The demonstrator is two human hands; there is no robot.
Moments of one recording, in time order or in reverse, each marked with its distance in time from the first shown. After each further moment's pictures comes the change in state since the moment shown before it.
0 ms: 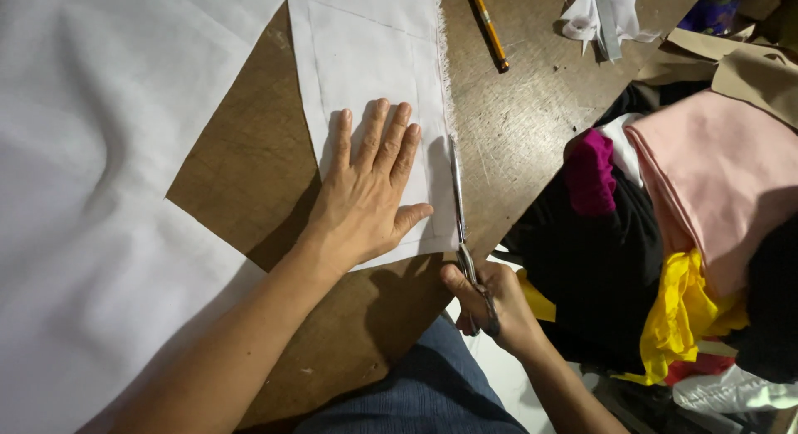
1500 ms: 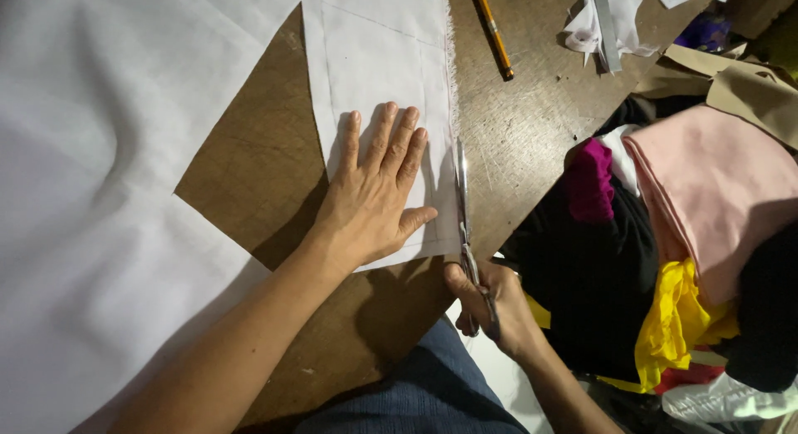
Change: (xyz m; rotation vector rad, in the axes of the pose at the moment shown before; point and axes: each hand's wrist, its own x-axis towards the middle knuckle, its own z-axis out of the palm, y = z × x) left_hand -0.002 0.001 -0.002 0.107 0.020 -0.011; right_hand 0.000 -0.010 0.001 -0.047 0.032 0.119
